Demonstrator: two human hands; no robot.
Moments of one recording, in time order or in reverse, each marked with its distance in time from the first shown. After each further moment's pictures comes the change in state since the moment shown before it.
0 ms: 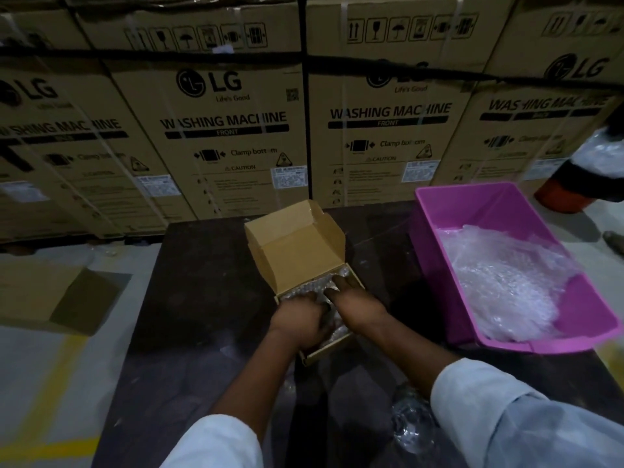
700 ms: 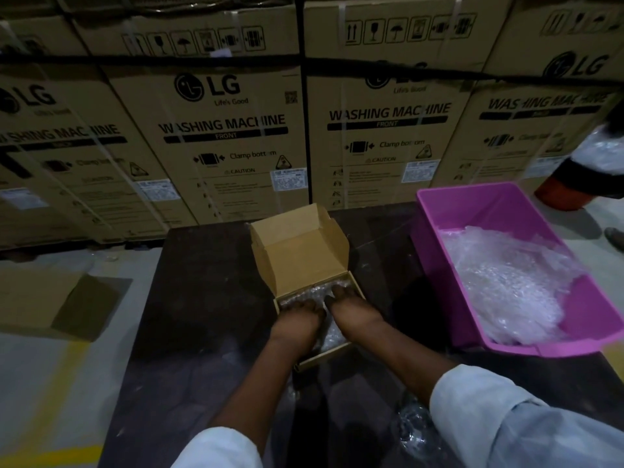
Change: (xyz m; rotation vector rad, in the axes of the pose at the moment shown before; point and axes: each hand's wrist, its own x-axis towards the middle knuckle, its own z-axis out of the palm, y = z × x) left_hand -0.002 -0.004 0.001 0.002 -0.129 -0.028; right_hand 0.011 -0.010 0.013 -0.045 -0.059 0.034
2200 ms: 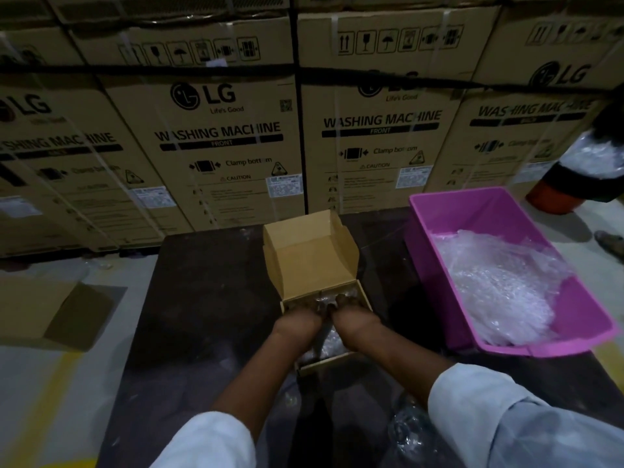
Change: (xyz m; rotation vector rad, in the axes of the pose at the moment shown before) left_hand 0.021 0.003 -0.003 0.068 -0.127 0.077; right_hand 0.008 0.005 0.014 -0.047 -0.156 0.098
